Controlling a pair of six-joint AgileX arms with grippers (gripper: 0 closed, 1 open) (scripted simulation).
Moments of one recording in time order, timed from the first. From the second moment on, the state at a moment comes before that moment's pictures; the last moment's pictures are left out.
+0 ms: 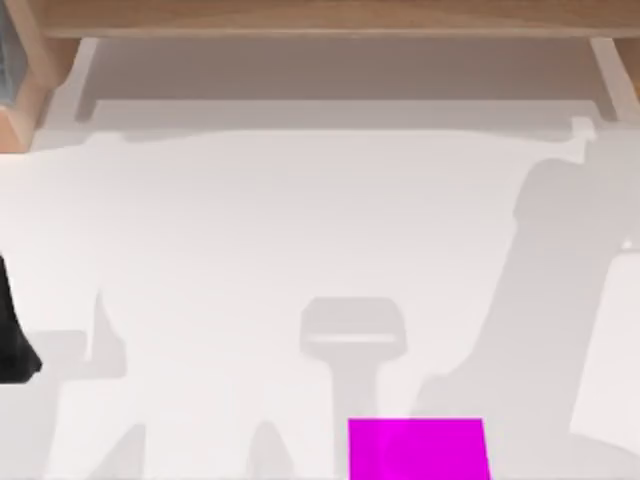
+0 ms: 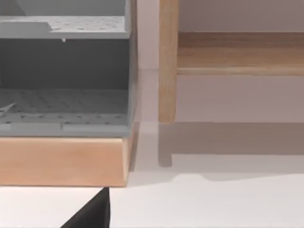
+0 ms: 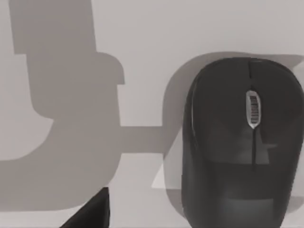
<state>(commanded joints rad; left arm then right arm) 0.00 0.00 0.00 0.00 0.00 0.00 -0.37 2.60 2.49 -1.37 -0.03 -0.41</state>
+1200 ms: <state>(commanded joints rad) 0.00 0.00 0.00 0.00 0.00 0.00 -0.37 2.61 2.38 -1.25 -0.03 -0.41</state>
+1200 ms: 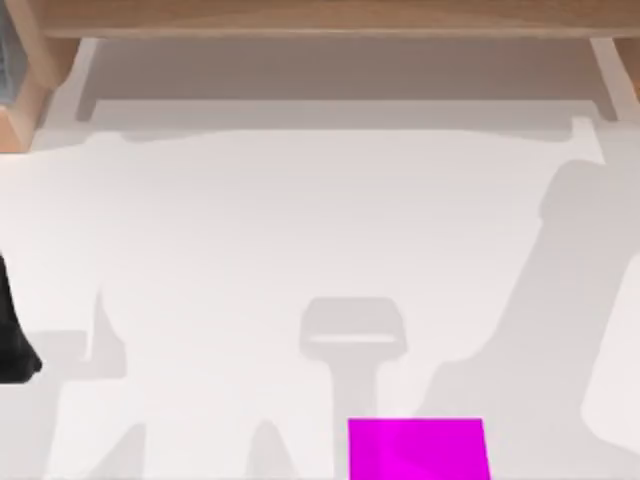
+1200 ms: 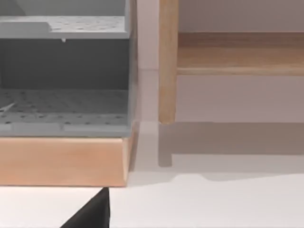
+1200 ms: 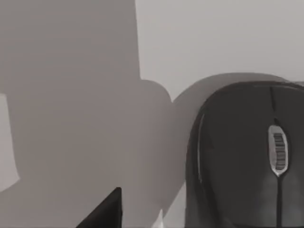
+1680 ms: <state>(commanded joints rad) 0.00 0.00 0.00 0.00 0.00 0.00 -0.37 2.61 2.38 -1.25 -0.03 -0.41</state>
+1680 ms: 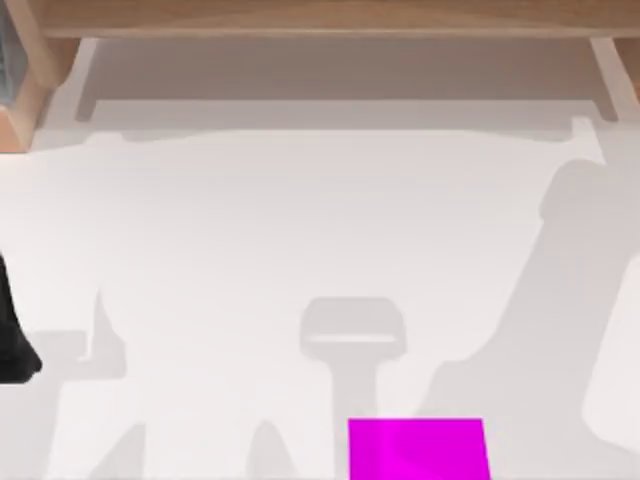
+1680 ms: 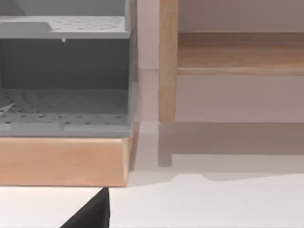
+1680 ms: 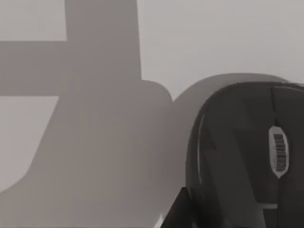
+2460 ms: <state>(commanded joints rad) 0.00 0.00 0.00 0.00 0.00 0.00 -0.37 2.60 2.38 -1.26 -0.03 -0.40</state>
